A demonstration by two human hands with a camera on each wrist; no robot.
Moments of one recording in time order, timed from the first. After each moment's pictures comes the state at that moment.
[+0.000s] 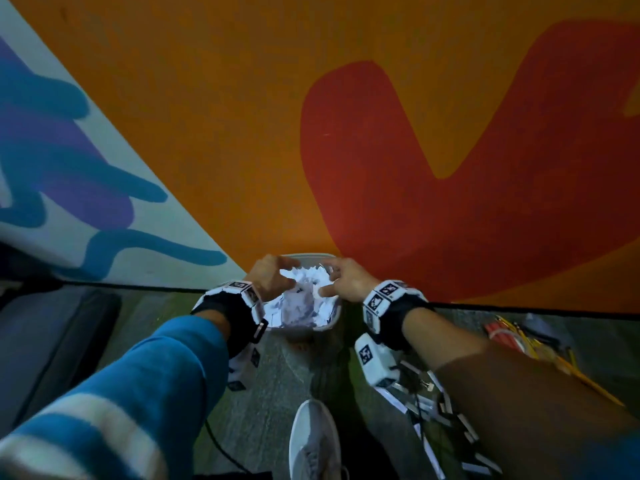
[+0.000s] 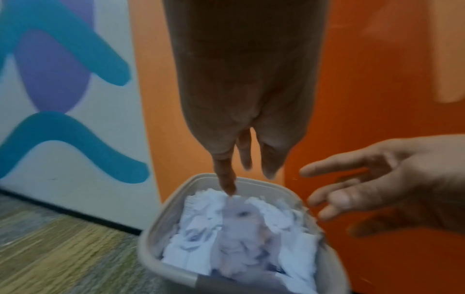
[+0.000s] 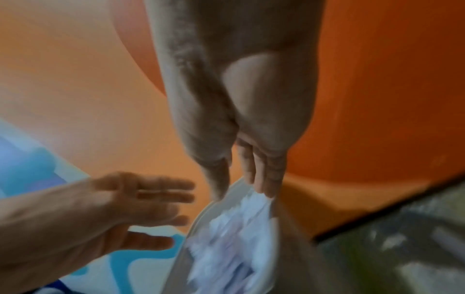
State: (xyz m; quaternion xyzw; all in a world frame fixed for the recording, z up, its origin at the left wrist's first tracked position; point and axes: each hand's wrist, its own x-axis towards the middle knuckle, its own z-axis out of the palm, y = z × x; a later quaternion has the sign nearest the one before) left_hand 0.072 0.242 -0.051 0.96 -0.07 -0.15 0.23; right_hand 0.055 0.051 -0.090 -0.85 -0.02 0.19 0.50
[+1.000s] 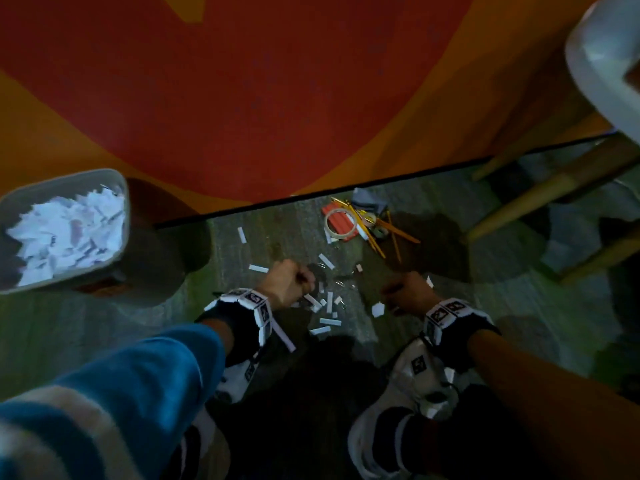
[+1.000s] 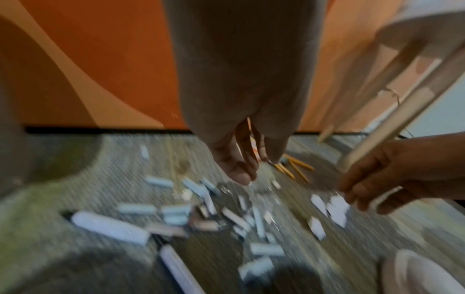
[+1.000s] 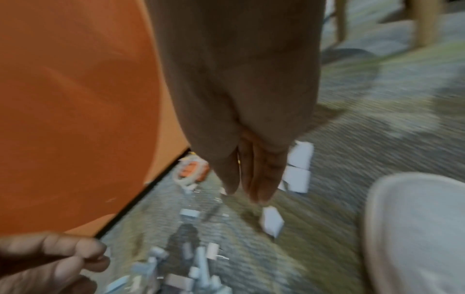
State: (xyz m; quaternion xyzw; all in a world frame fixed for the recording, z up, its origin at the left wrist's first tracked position) left_hand -0.096 -0.047 -0.236 0.87 -0.23 -0.36 0.25; right_hand -0.241 -0.277 -0.258 -0.78 0.39 0.26 0.42
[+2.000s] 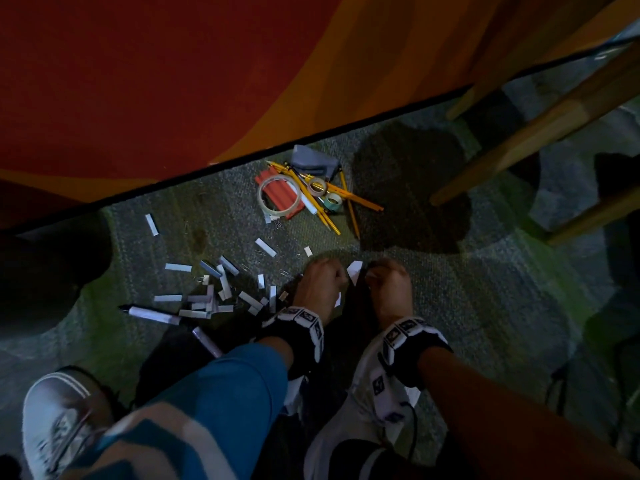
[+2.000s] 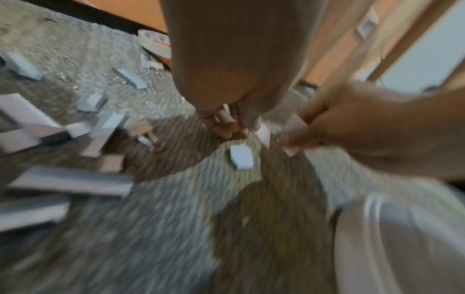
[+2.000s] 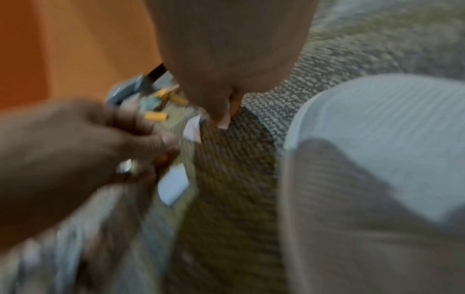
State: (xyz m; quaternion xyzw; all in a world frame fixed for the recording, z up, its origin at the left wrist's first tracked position) left_hand -0.175 -0.207 -0.384 0.86 -0.31 -0.29 0.28; right_hand -0.275 -0.319 -0.376 -0.87 0.38 -0.02 0.32
